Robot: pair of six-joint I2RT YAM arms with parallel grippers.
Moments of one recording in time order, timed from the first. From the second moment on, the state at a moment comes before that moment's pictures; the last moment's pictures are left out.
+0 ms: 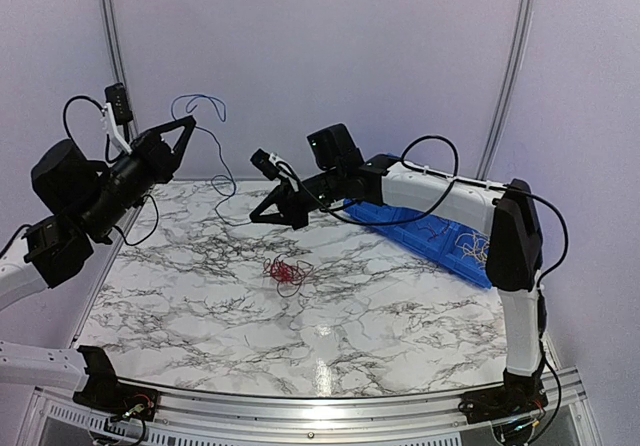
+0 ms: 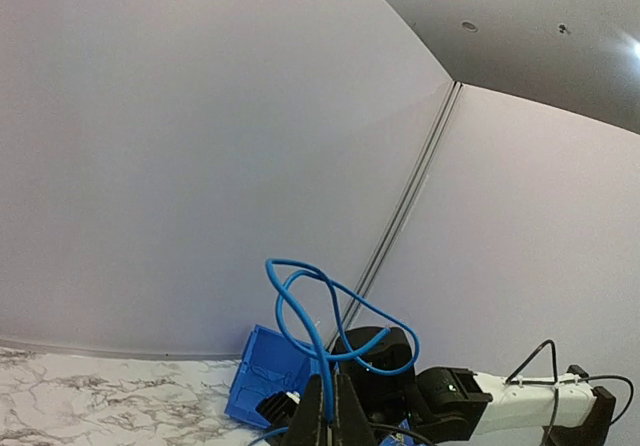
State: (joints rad) left arm -0.81 0.91 0.91 0.29 -0.20 -0.41; right arm 0.82 2.12 1.92 -0.34 -0.82 -0.16
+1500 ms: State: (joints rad) left arm -0.82 0.81 0.51 0.18 -0.35 -0.49; right arm 0.79 1.83 1.76 -0.55 -0.71 -0.40
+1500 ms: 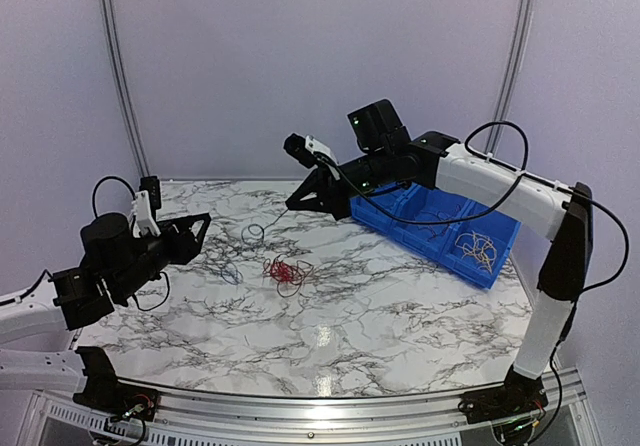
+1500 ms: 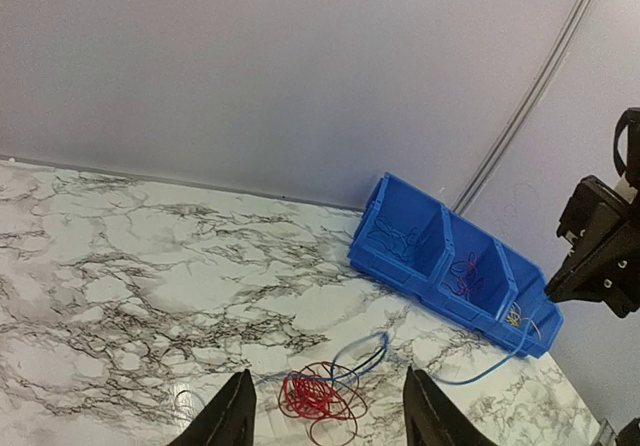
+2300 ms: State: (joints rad) left arm -0.82 1.18 0.47 0.40 -0.13 -0.34; right arm 0.81 1.83 1.80 -0.67 -0.71 -0.42
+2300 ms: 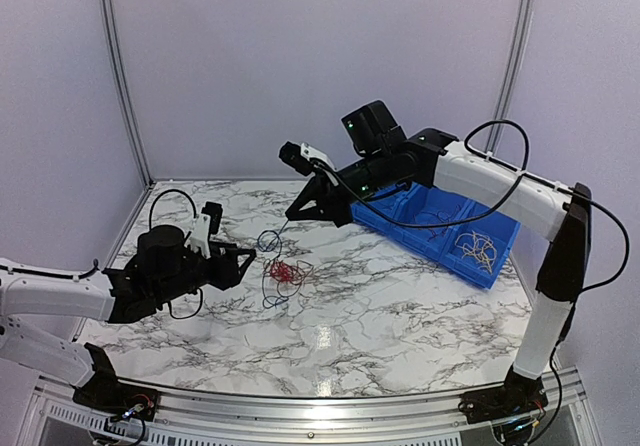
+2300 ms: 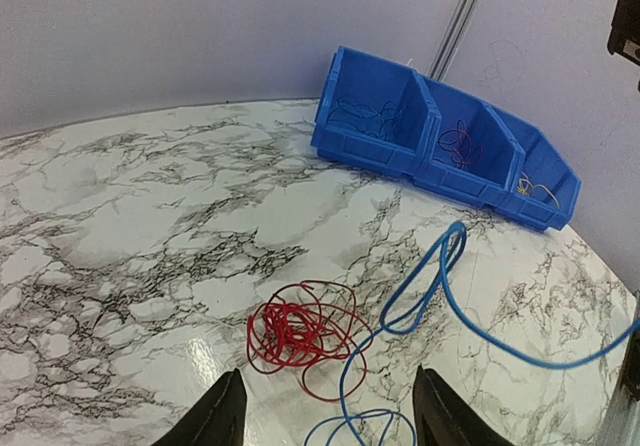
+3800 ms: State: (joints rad) left arm -0.83 1.77 0.58 1.39 -0.04 -0.62; right arm 0.71 1.86 1.75 -0.65 -0.76 -0.39
